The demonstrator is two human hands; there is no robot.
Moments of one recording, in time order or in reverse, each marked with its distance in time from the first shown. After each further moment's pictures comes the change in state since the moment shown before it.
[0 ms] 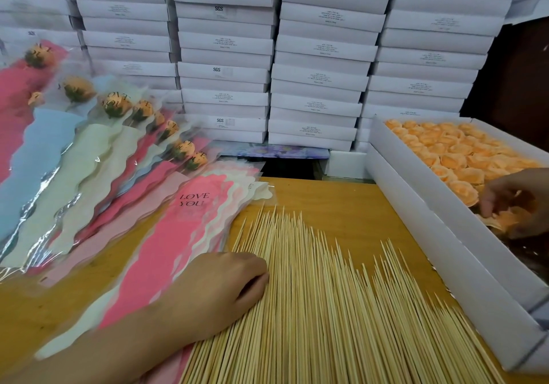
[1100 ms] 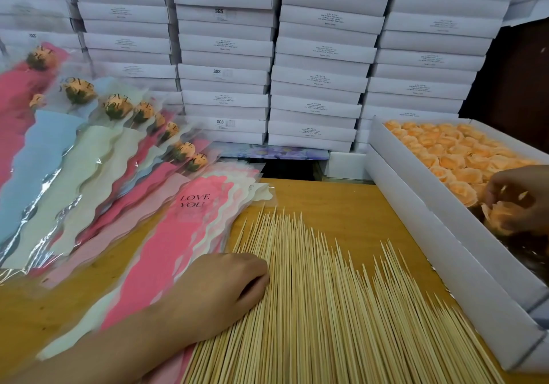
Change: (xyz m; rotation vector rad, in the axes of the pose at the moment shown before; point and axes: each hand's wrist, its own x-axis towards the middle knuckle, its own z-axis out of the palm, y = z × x) left_hand 0.000 0.002 -0.001 -0.017 -0.007 -0.010; right_hand 0.017 -0.033 0.014 -0.083 0.175 0.219
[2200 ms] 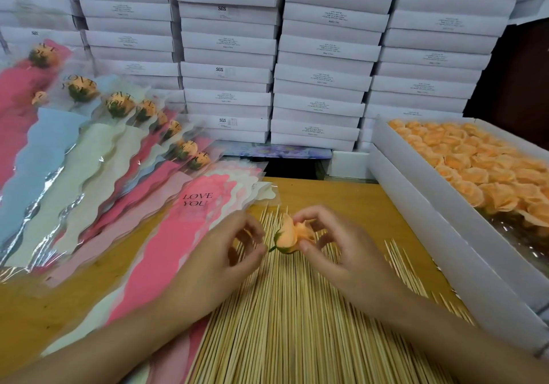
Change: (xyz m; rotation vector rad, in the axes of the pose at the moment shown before) left_hand 0.007 -0.007 -0.004 -0.622 0.318 -0.188; right_hand -0.060 -0.248 0.125 0.709 0.305 -0.659
